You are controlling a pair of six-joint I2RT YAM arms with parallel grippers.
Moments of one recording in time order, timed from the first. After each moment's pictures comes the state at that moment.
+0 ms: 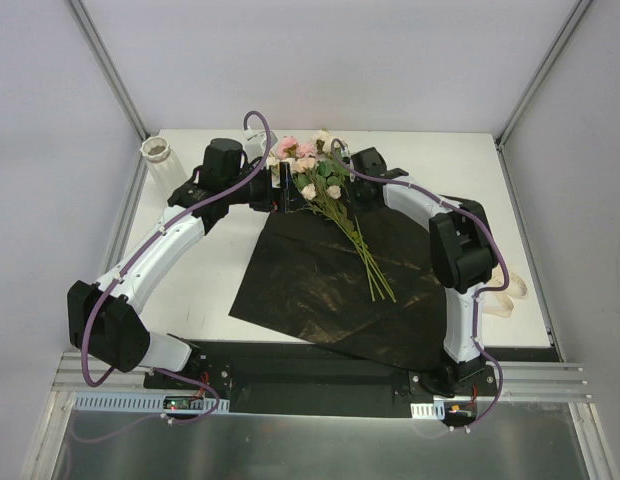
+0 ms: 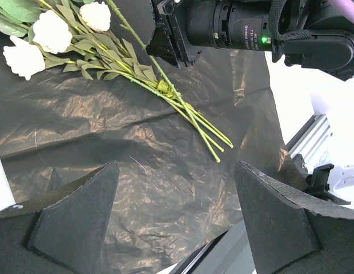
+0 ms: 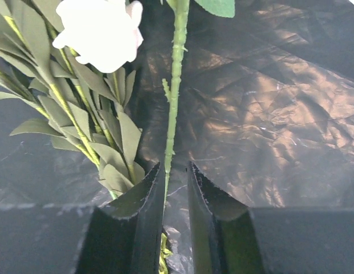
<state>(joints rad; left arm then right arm) -0.41 1.39 1.24 -0.40 0.50 -0.42 0.47 2.06 1.56 -0.51 0.06 0.08</state>
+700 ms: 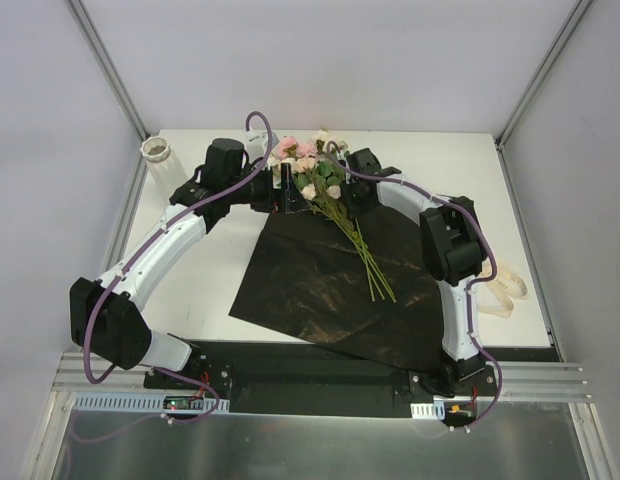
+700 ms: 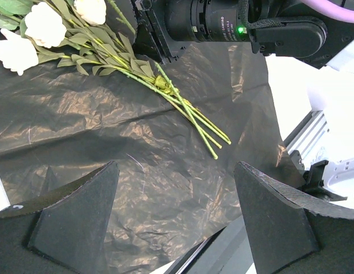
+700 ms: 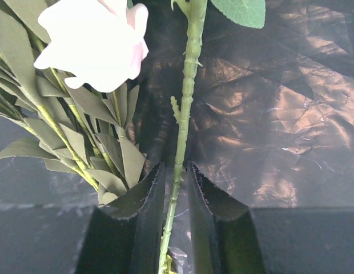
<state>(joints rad) -0.41 1.40 1.25 -0.41 0.52 -0.42 0.47 2.16 1.64 -0.54 0.02 0.09</state>
